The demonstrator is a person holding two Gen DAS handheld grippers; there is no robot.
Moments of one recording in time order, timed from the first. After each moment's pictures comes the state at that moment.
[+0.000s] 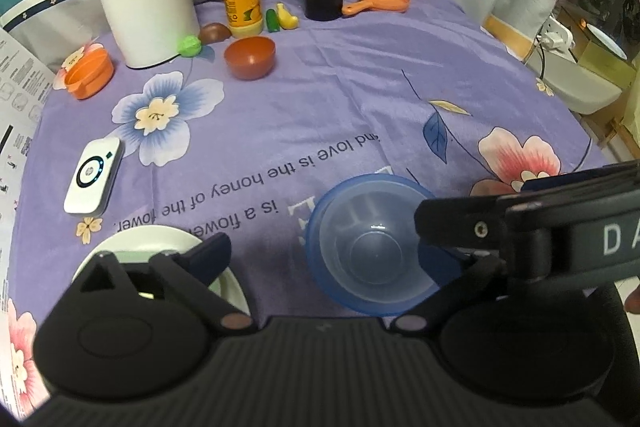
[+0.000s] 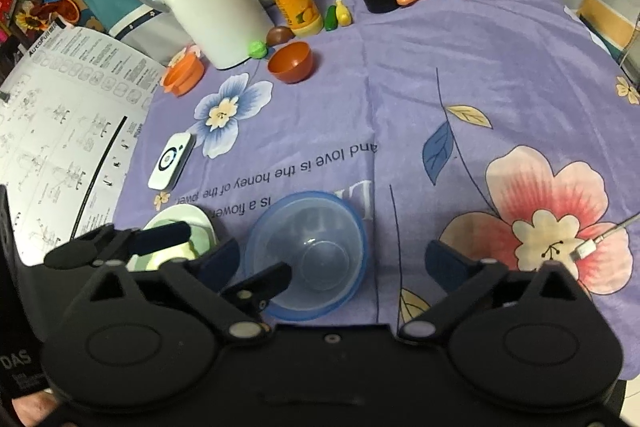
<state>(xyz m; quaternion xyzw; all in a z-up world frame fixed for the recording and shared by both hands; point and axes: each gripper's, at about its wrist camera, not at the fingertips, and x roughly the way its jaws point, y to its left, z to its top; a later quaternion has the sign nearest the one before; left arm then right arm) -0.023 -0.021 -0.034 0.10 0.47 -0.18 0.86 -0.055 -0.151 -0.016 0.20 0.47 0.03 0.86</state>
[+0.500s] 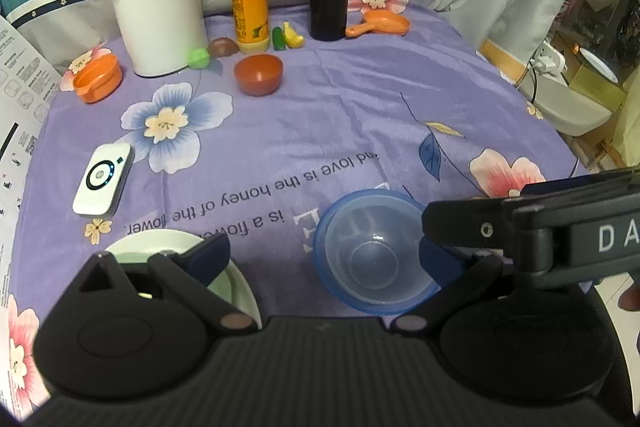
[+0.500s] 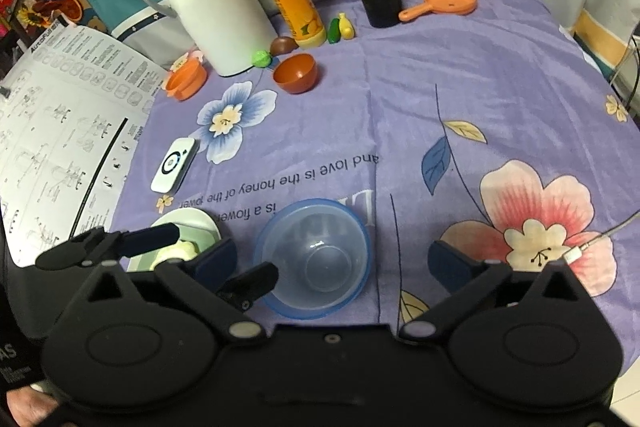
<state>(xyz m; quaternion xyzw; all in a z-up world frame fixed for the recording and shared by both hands) -0.029 -0.004 -0.016 0.07 0.45 -0.18 0.87 -0.062 -0.145 0.002 0.18 0.46 0.02 0.87</state>
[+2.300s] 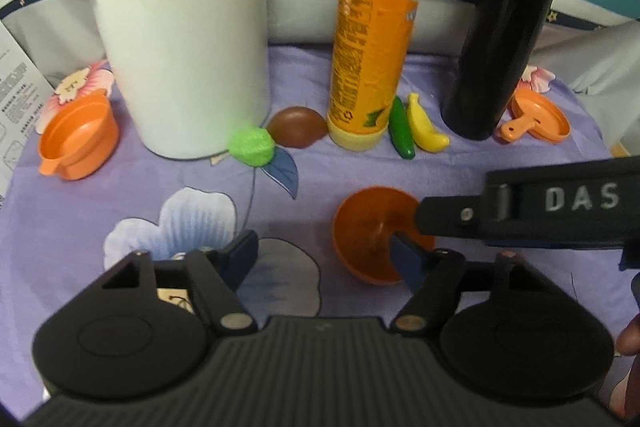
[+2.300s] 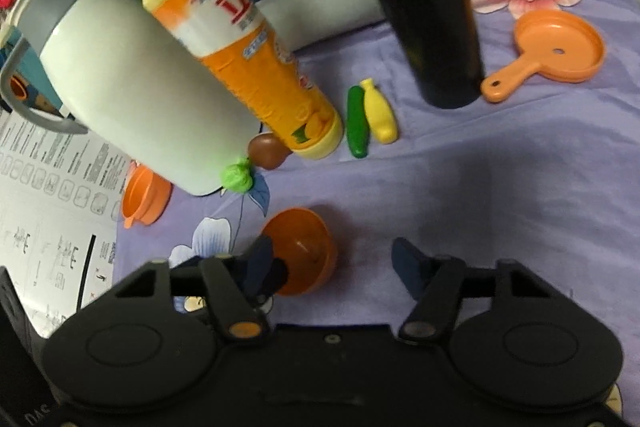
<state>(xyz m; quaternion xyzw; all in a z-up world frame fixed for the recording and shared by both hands) 0.230 0.001 -0.089 0.01 0.45 -0.10 0.89 0.220 -0.158 -0.067 0.24 0.47 0.04 0.85</state>
